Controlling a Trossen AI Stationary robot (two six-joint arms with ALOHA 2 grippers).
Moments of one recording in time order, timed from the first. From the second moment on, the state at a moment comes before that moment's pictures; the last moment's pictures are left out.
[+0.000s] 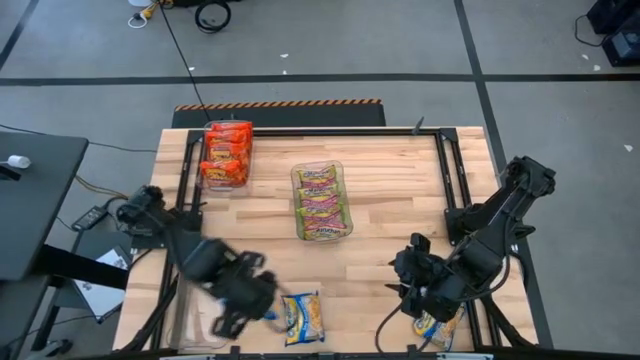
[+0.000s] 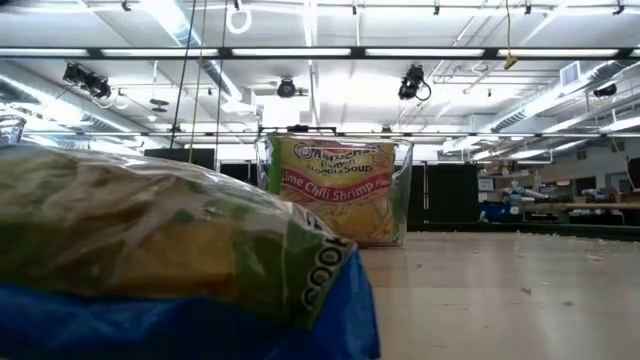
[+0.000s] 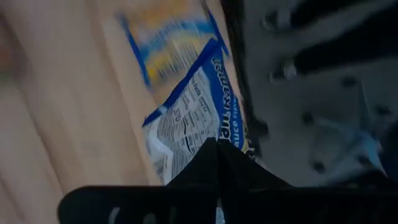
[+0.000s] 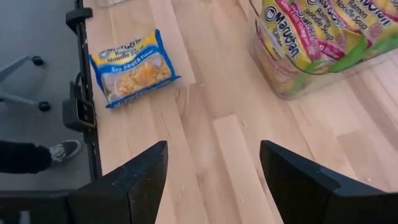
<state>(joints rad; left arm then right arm) -0.62 1.79 2.00 -1.45 0.10 -0.41 0.82 1.49 1.40 -1.05 0.56 1.02</state>
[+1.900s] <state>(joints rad) -1.24 1.27 0.98 -0.67 -0.19 -1.05 0.49 1.77 1.41 -0.05 0.51 0.68</state>
